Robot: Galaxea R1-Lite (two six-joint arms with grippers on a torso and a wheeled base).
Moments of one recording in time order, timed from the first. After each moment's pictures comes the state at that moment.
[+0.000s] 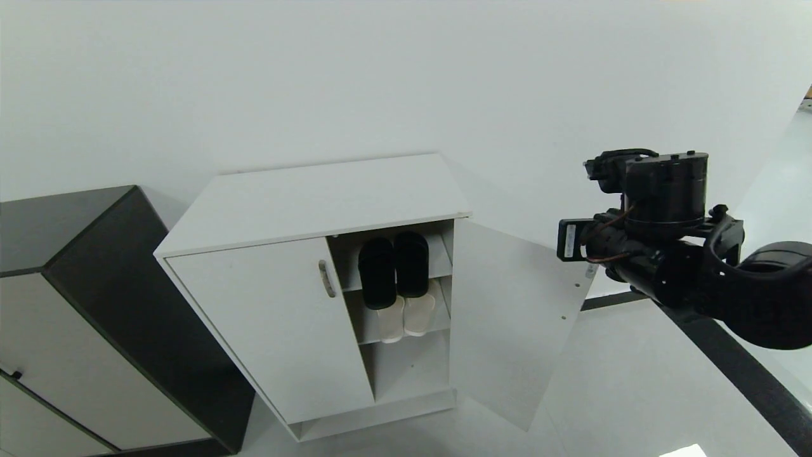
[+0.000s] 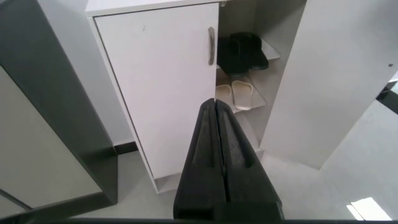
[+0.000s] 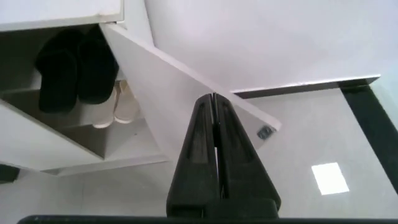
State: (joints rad) left arm 0.00 0.00 0.00 0.00 -0.03 0.03; right arm 0.55 1.75 -1.07 -0.44 -0.52 0.13
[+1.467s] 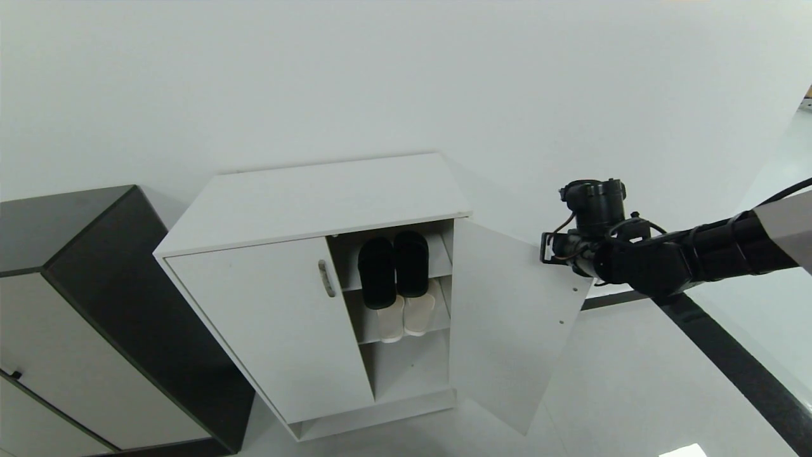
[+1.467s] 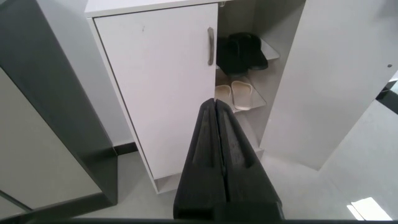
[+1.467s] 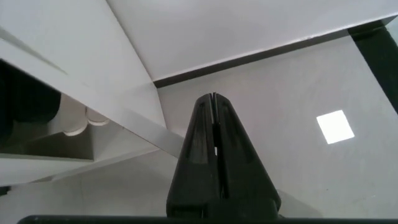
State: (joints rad) left arm 0.00 0.00 0.00 0.00 -0.03 0.03; right arm 0.42 2.08 -1.36 -0.29 -0.41 0.24
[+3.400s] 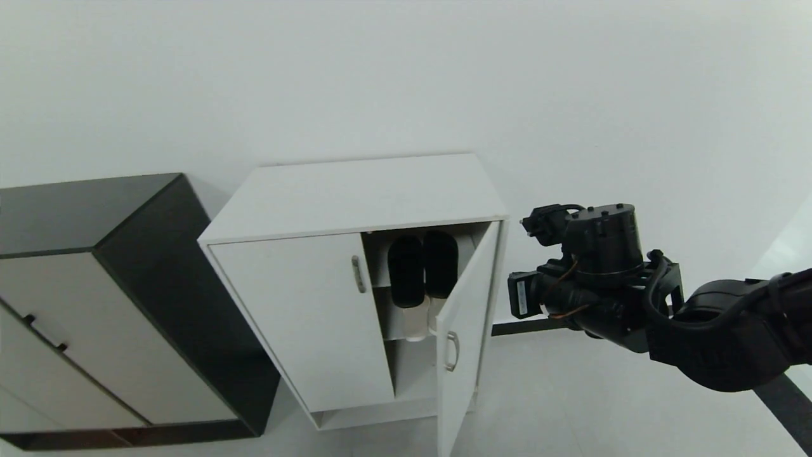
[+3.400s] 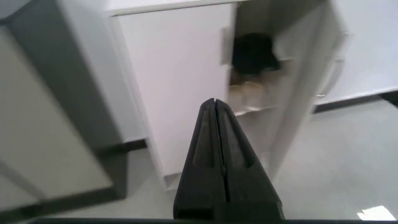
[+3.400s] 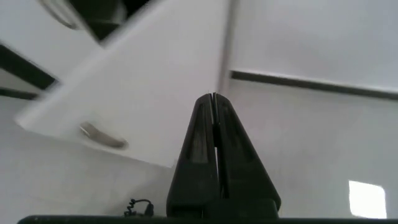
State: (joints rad) left arm 0.00 0.00 0.00 0.00 -0.03 0.03; right arm 0.68 1.82 -1.00 -0.45 -0.30 0.12
